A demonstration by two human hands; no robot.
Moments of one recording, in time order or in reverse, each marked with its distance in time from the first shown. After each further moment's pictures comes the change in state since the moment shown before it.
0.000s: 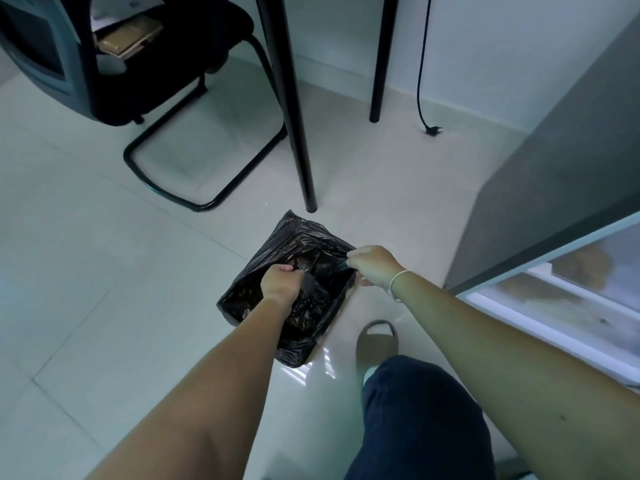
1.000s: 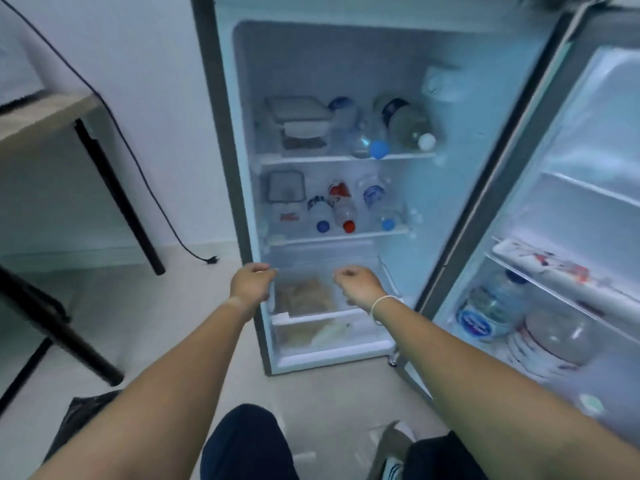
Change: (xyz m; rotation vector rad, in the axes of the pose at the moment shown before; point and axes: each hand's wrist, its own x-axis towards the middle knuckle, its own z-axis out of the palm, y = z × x) left_hand -0.310 0.148 0.205 0.167 -0.629 0.690; right_hand -0.289 0.110 -0.293 0.288 0.798 -0.116
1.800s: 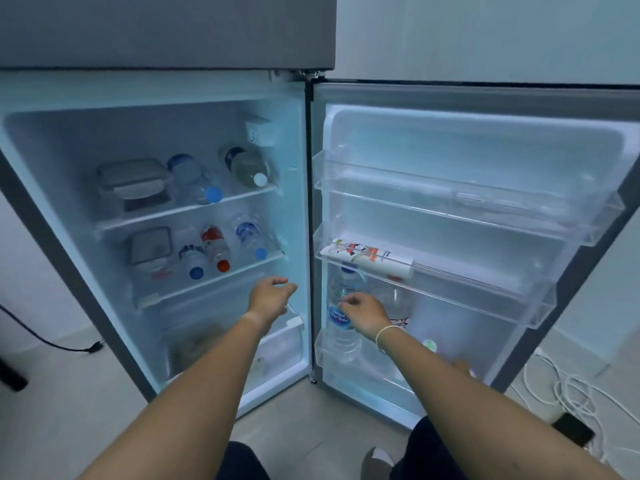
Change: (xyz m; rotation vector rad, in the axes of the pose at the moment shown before) left_hand -0.113 0.066 0.203 0.093 -0.403 0.195; right_hand -0.104 0.105 -0.178 0.025 0.412 0.140
